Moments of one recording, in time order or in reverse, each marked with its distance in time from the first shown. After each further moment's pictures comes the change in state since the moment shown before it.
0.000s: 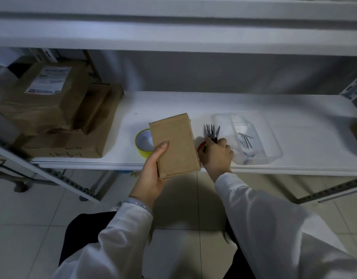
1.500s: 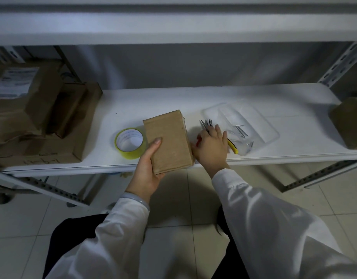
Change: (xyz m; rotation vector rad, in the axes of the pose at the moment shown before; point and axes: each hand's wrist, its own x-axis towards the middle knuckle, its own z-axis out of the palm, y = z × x) left_hand 0.019 -0.019 0.022 0.081 0.002 0.000; right_hand 0.009 0.032 -0.019 0.025 0.052 -0.122
